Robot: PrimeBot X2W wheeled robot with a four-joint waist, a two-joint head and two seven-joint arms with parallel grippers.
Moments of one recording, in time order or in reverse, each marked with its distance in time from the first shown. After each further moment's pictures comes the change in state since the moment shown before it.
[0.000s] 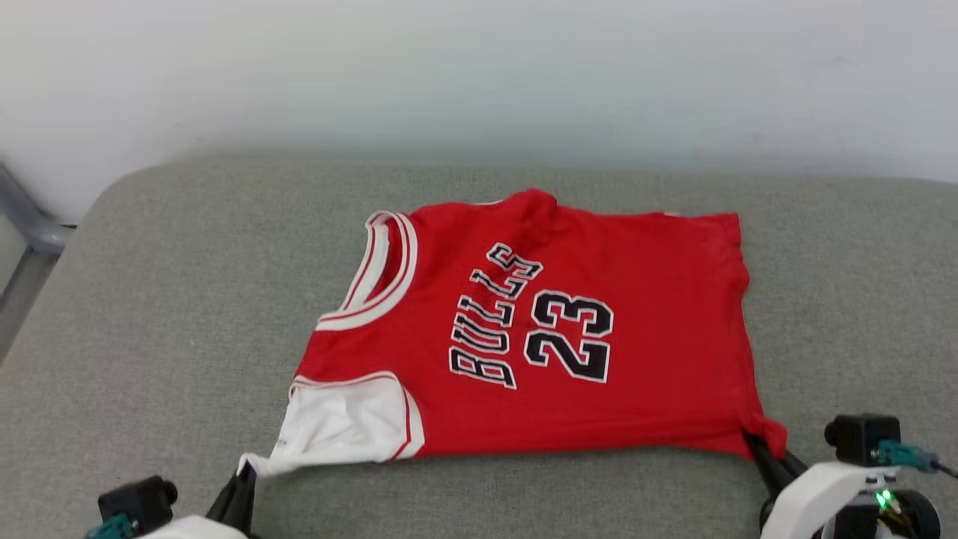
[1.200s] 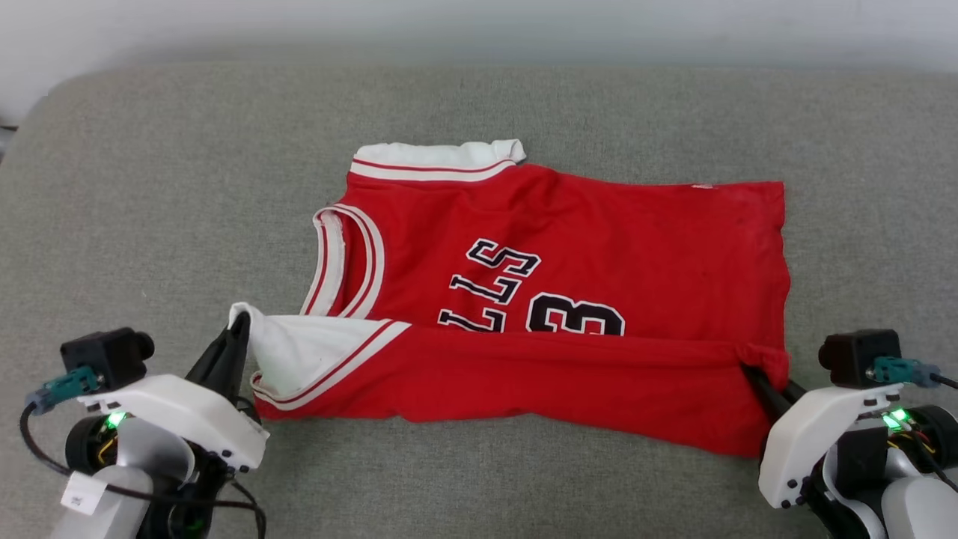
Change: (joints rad) left arm -0.149 0.100 0.016 -0.286 -0.033 0.055 0.192; right arm 0.044 0.095 -0.146 -0.457 -0.206 0.000 0.408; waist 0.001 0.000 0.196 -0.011
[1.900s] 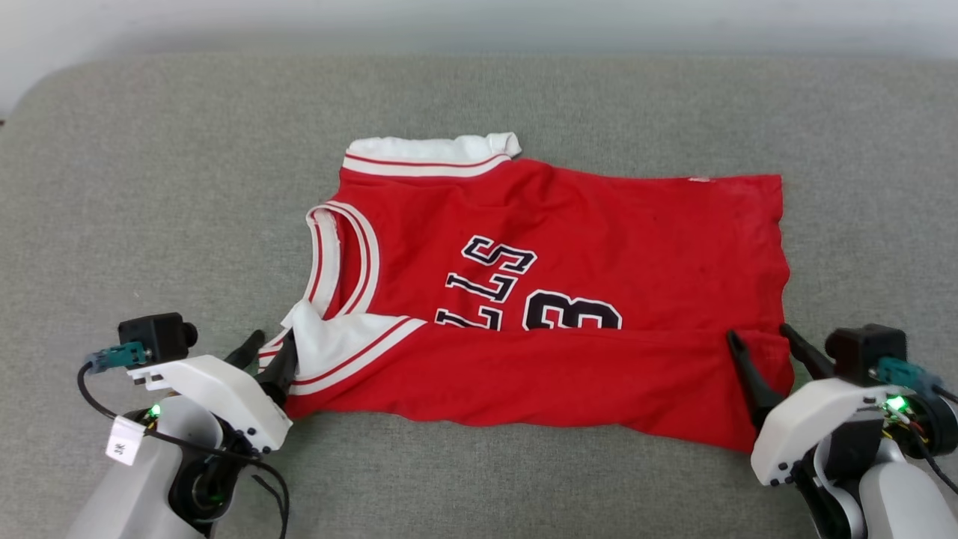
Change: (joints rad) left arm -0.194 -0.086 -0.080 0.391 -0.057 -0.166 0.039; right arm -0.083 0.027 -0.009 0.184 -0.071 0.000 -0.242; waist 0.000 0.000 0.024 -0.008
